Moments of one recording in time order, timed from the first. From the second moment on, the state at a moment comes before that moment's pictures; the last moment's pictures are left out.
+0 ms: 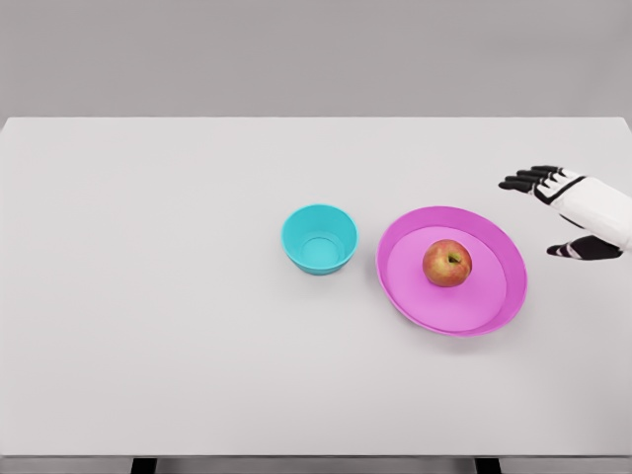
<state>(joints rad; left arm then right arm) 0.01 0.00 -0.09 -0.08 -0.17 0.00 -0.01 -0.25 -1.03 0.44 -1.46 0.31 -0.61 0.03</state>
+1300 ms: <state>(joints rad) 0.01 0.00 -0.09 -0.08 -0.17 0.00 -0.01 -0.57 -0.86 0.69 -1.56 0.40 -0.50 0.61</state>
